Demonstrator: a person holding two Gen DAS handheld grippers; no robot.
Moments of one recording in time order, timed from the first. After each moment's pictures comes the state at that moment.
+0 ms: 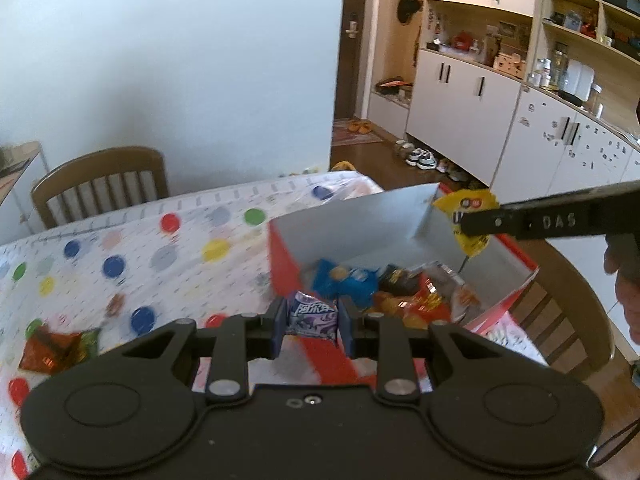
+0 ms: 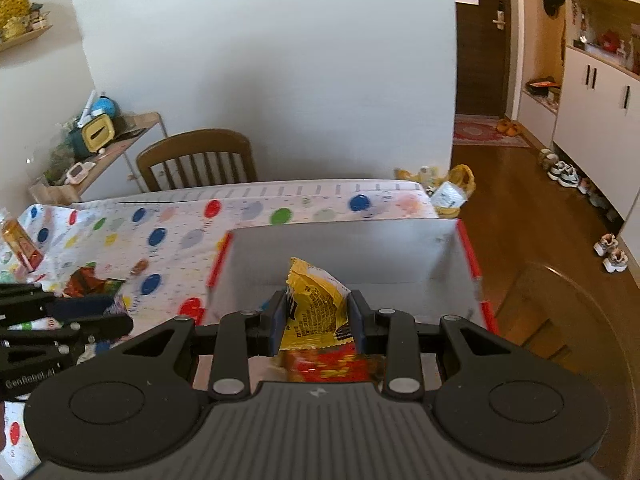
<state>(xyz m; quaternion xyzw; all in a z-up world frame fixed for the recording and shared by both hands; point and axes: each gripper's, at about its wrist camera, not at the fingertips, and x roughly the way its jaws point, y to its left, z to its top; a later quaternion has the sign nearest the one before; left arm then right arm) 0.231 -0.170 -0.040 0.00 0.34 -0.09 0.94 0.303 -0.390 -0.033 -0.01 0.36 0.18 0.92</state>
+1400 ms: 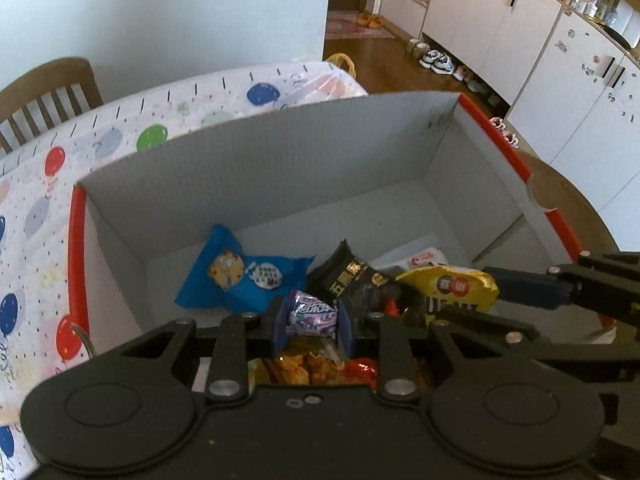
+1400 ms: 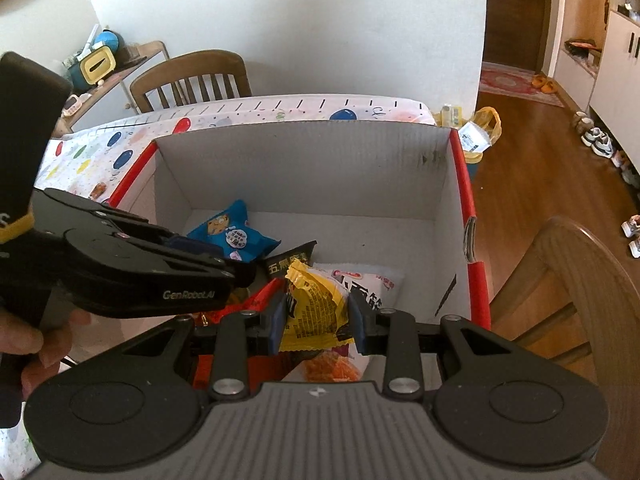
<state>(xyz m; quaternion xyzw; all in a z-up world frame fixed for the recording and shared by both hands) 0.388 -0.281 -0.138 -0.01 0.51 -0.07 0.86 0.377 -0.433 -0.125 -0.05 0.44 0.23 0.87</state>
